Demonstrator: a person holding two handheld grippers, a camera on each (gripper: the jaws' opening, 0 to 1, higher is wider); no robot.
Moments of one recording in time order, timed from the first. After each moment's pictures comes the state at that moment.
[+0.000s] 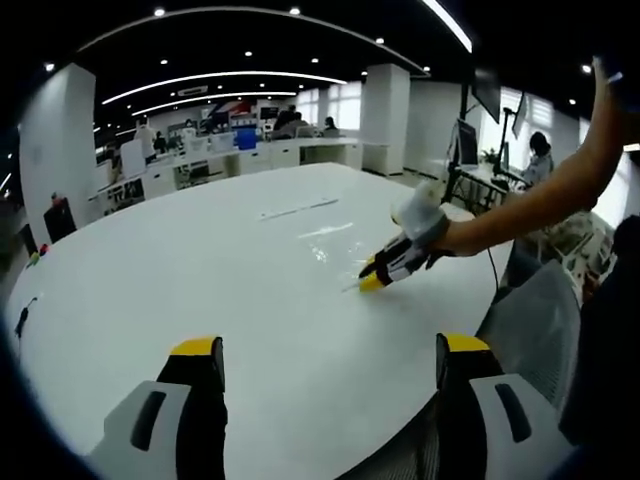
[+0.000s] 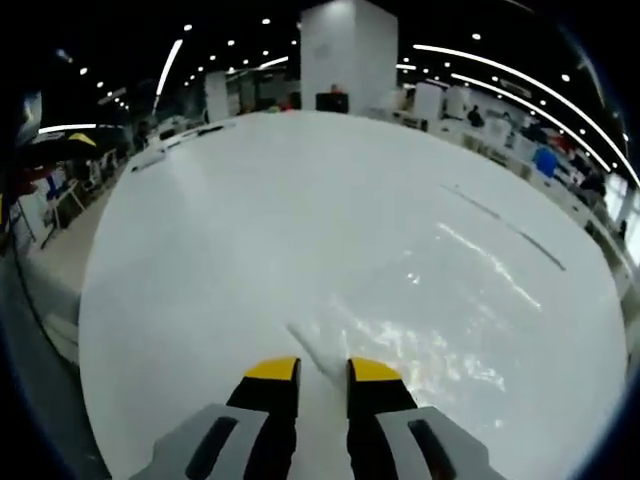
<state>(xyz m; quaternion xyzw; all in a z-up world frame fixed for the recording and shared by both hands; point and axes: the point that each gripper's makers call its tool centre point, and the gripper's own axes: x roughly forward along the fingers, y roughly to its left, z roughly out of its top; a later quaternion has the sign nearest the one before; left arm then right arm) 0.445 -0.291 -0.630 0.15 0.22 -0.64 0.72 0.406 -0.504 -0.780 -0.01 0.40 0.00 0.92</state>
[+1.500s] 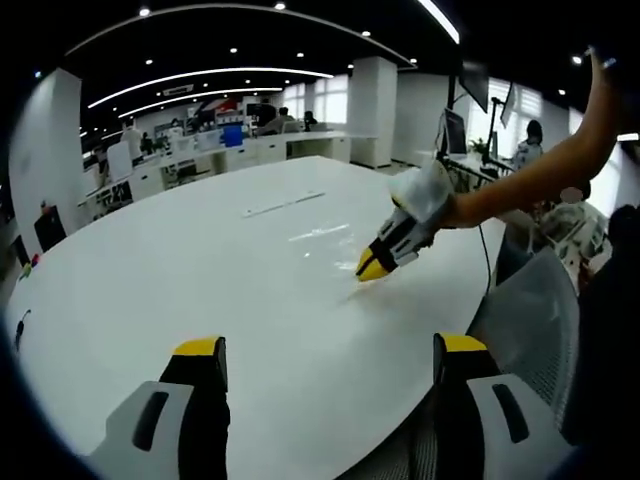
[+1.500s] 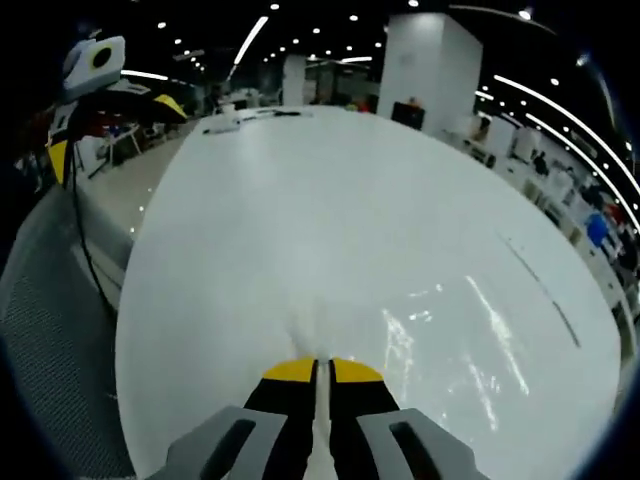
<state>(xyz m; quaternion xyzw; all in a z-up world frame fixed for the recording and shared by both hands) 0.432 -0.298 -0.638 0.17 0.21 -0.66 0.70 0.389 -0.466 -0.753 -0.09 0.39 0.15 0.90</state>
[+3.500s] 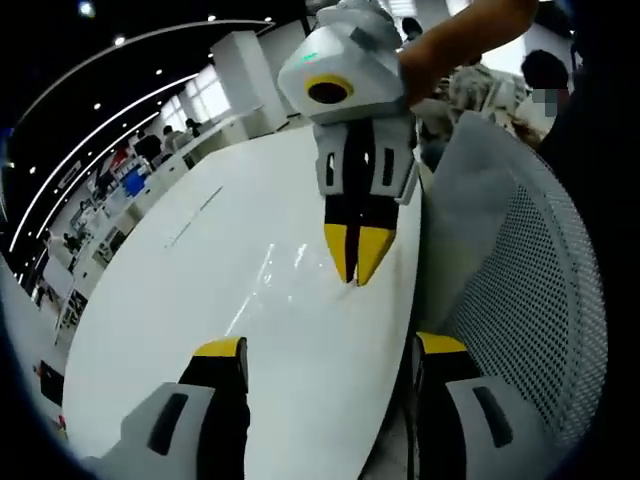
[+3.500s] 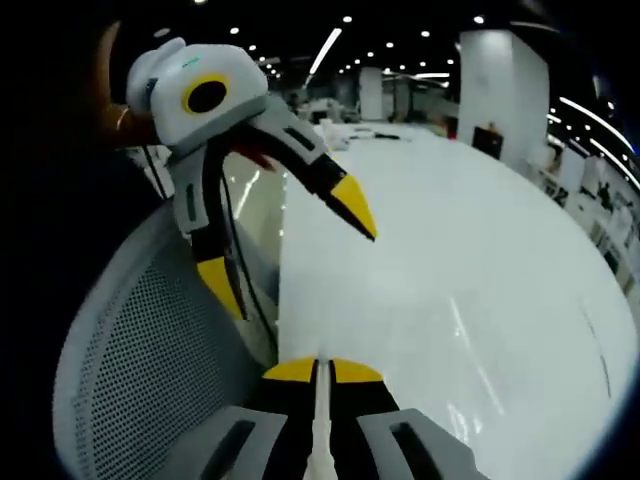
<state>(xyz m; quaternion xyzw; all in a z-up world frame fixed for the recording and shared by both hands) 0.365 -0.301 -0.685 0.38 0.10 -0.75 0.53 0.334 -0.316 -0.702 -0.09 0.37 0.32 0.87</state>
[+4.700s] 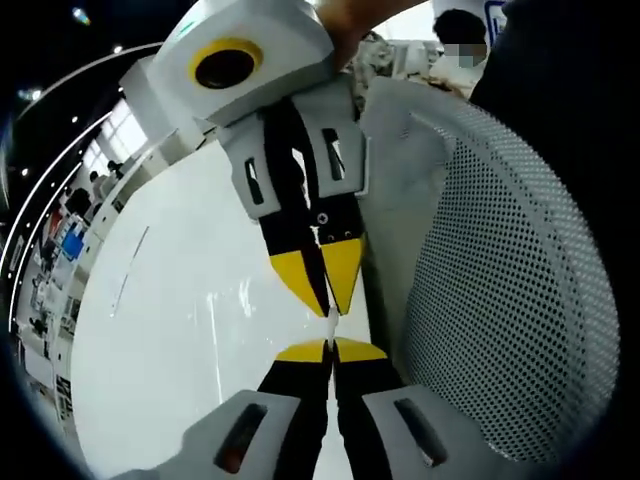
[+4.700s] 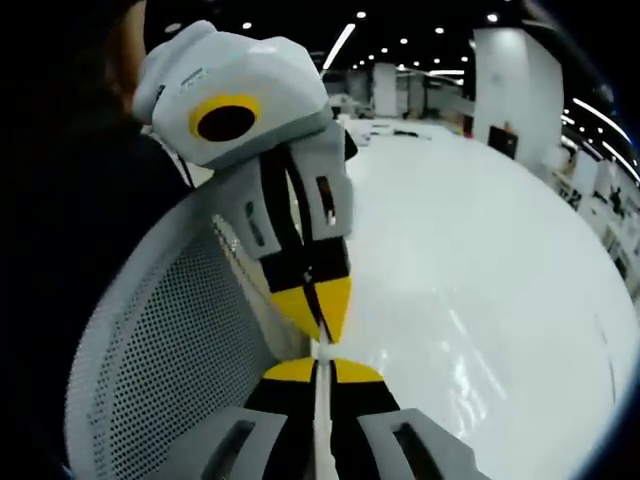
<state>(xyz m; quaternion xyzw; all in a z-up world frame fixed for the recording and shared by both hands) 0.324 -0.301 -0.706 0.43 0.06 -0.82 0.37 0.319 -0.292 -0.704 -0.10 0.37 0.34 0.86</state>
